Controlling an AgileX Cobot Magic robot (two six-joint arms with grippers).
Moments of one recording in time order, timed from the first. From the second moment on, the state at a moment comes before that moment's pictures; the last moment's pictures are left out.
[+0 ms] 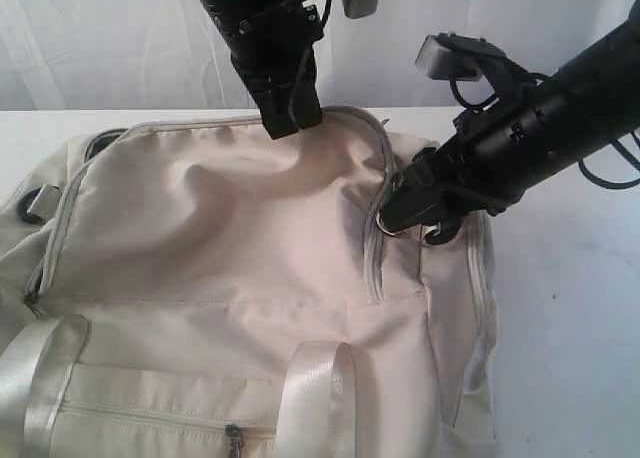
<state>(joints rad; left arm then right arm) -0.66 1.95 -2.10 -0.15 1.32 0.89 0.37 1.52 -1.12 0.73 0.98 -0.71</state>
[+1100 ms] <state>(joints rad) -0.66 1.91 -2.10 -0.18 1.32 0.89 0.37 1.55 -1.14 0.78 1.09 -0.70</state>
